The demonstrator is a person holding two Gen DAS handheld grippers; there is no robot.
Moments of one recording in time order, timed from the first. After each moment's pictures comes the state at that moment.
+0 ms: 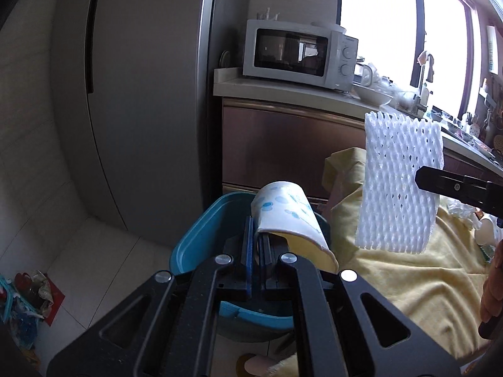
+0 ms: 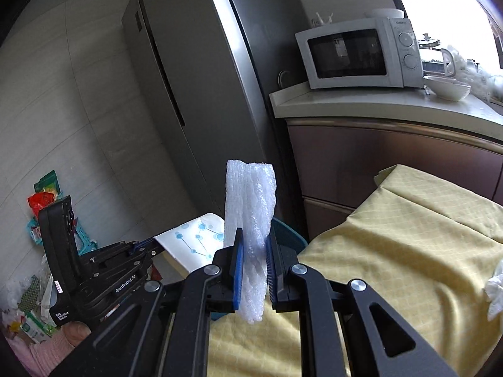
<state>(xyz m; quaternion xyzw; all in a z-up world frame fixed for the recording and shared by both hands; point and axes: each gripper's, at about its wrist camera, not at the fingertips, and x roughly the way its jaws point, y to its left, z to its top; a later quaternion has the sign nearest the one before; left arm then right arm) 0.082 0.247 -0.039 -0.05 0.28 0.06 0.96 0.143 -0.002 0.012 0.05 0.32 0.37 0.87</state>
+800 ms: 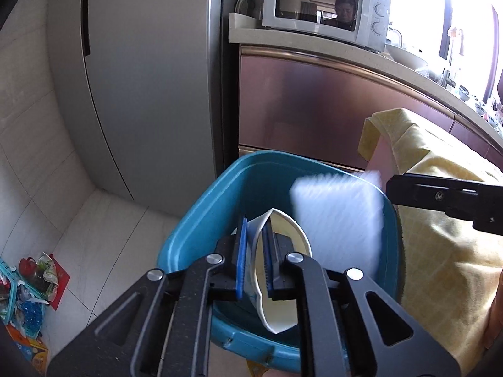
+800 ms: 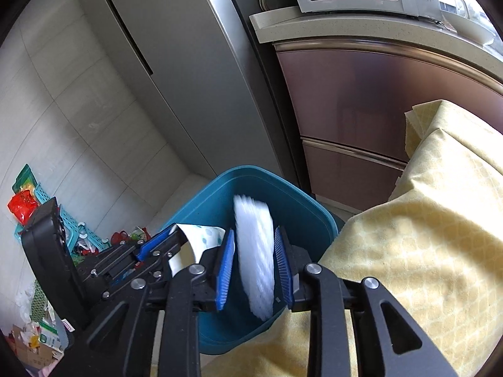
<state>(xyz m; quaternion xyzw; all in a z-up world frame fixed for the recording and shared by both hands) 0.175 0.272 -0.122 -0.06 0.36 0.09 0.93 0.205 0.079 -0.062 0.03 0.45 0.33 0.83</state>
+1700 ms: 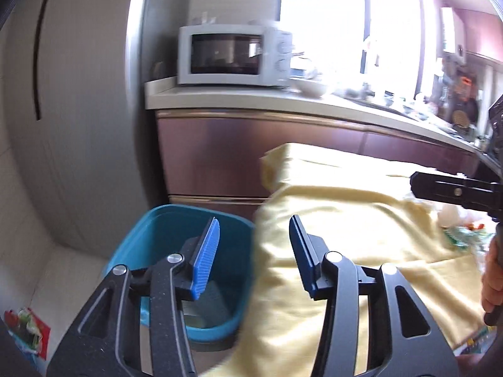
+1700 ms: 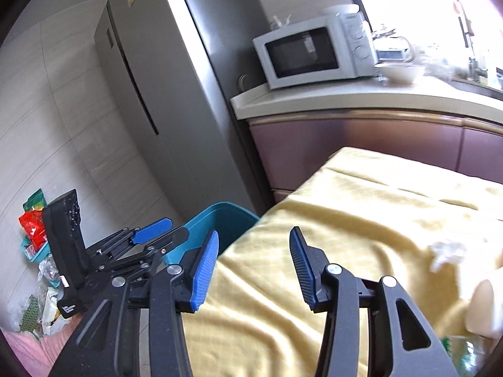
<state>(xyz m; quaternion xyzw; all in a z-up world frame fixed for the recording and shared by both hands) 0.095 0.159 -0.038 -0.02 0.26 -0.07 0.96 0.107 -0.098 0.002 0.08 0.32 0.30 0.89</state>
